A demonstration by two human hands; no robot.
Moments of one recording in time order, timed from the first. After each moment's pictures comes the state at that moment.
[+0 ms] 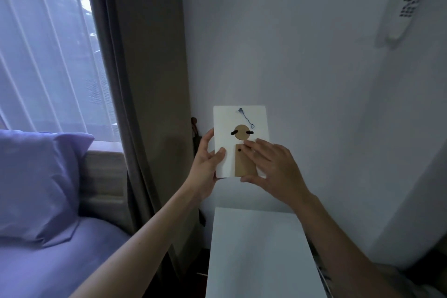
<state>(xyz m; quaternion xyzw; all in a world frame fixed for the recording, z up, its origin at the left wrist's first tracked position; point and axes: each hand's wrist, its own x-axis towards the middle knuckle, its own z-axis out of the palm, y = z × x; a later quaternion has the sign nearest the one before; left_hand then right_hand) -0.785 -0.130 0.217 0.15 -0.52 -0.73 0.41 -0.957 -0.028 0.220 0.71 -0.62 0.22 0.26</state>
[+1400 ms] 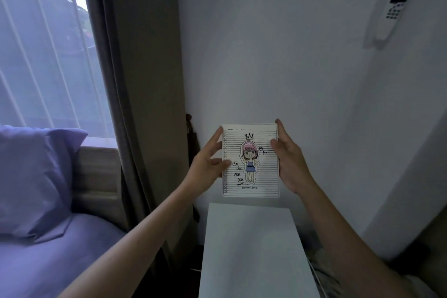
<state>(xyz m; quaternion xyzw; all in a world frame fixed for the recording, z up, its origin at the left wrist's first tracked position) -0.783 -0.121 0.208 0.19 -0.71 -0.57 0.37 -0.976 -0.021 0.231 0.42 -0.54 0.66 -0.31</state>
